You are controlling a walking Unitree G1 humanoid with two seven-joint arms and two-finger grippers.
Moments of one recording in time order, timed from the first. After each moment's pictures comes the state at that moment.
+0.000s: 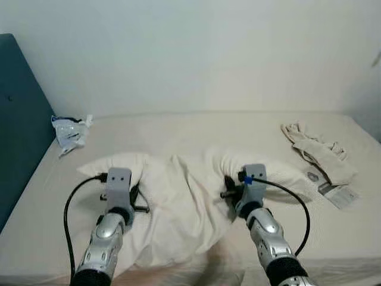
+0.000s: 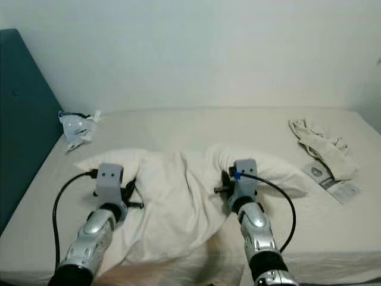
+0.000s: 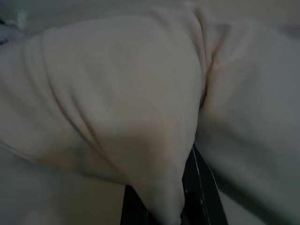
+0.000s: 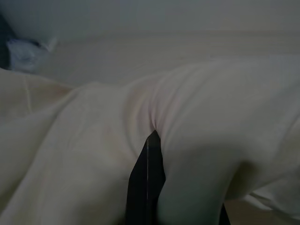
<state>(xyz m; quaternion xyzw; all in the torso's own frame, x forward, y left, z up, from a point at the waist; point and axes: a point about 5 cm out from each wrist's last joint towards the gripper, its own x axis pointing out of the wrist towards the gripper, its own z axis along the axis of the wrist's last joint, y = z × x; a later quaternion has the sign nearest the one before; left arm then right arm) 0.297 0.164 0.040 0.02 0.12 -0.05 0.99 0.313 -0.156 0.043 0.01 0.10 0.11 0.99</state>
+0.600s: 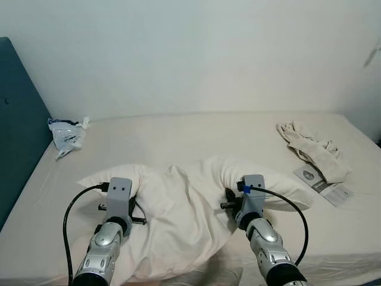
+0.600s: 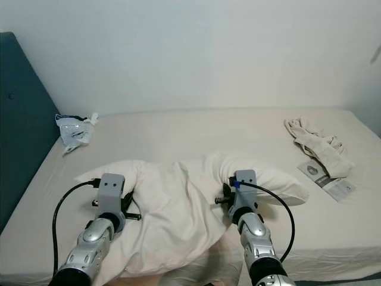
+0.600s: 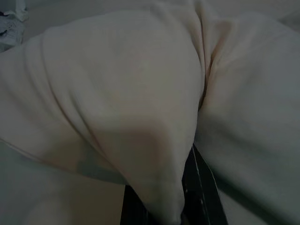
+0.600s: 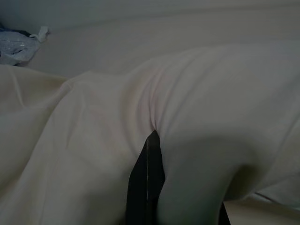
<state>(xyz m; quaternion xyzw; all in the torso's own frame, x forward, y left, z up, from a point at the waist) 0.293 0.164 0.033 0.02 0.12 -0.04 0.99 0.307 -0.159 0.031 0.04 0.12 0.09 0.99</state>
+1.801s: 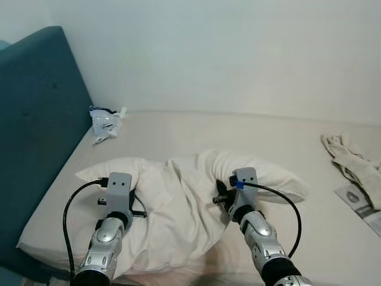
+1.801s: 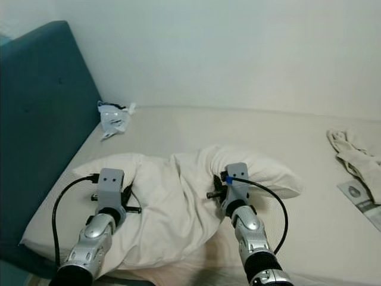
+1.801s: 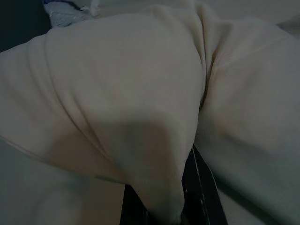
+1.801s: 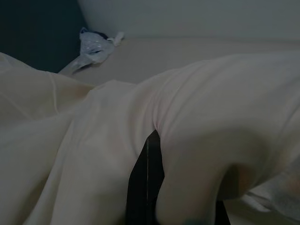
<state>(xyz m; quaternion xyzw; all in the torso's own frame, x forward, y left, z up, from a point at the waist) 0.299 0.161 0.044 0.02 0.09 -0.03 0.99 0.315 -0.136 0.048 0.03 0.07 0.15 0.99</state>
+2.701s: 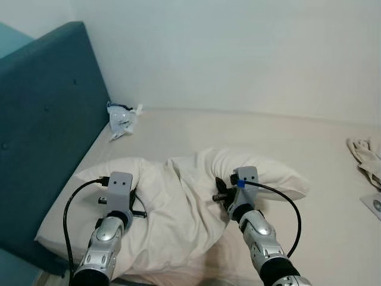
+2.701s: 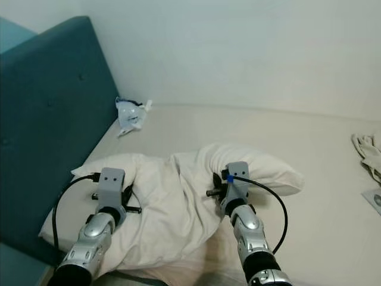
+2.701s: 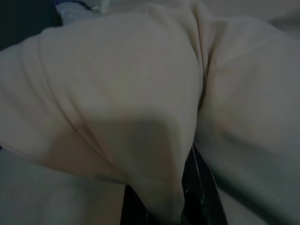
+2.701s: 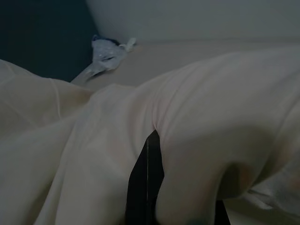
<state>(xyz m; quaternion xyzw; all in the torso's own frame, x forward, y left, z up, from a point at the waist) 0.300 0.160 0.046 0.03 0.10 -0.05 0.99 0.316 -0.136 0.050 0.05 0.06 0.14 0.99</state>
